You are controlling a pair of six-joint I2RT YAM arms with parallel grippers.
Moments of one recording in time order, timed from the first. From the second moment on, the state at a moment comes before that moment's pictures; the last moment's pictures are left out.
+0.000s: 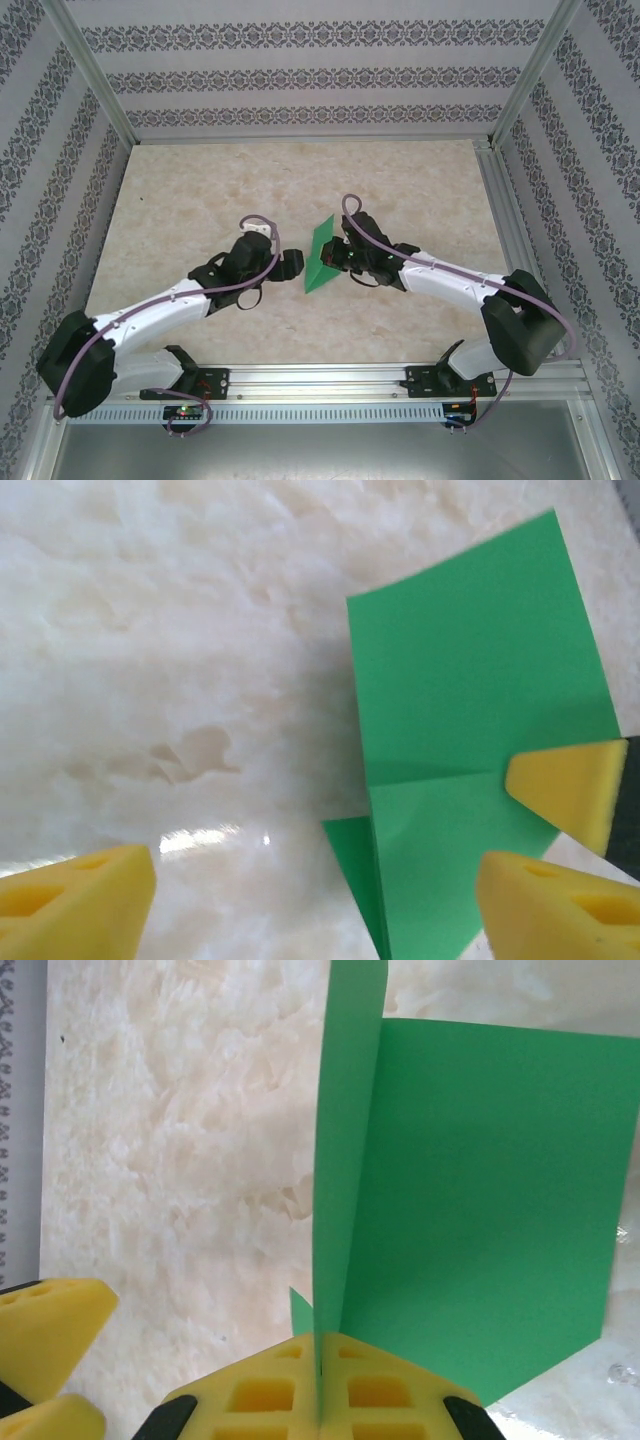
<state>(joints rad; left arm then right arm) -0.71 1.17 0.64 -0.15 -0.09 -0.68 0.75 1.45 0.84 -0.13 -0.11 0.92</state>
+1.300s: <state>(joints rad) -0.81 1.51 0.50 0.39 -0.01 -0.14 0.79 1.68 0.88 -0.12 0.03 1.41</state>
